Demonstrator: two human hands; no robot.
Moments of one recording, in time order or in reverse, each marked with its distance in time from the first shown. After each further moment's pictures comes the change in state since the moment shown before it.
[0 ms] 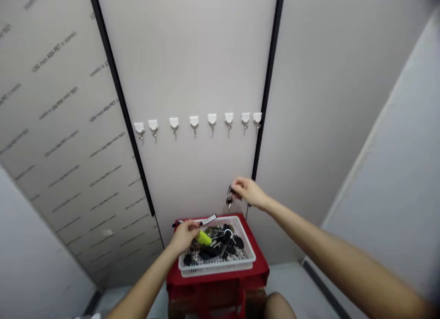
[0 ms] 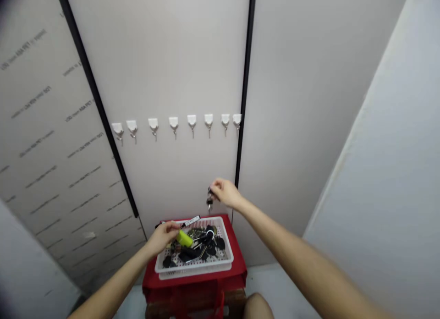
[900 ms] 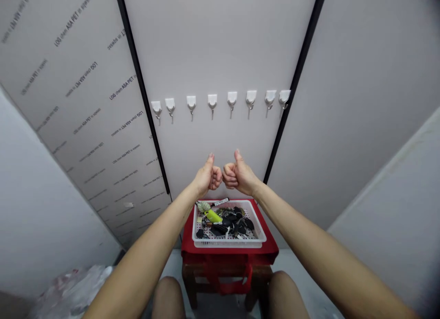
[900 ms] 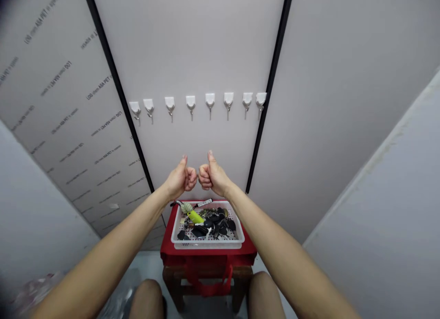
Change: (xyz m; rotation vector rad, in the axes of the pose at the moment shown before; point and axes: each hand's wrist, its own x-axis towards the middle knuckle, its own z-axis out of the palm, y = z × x) left_hand 0.000 0.116 -0.019 -0.317 -0.231 0.106; right_hand 0.005 -0.051 0.057 0.736 -0.395 0.131
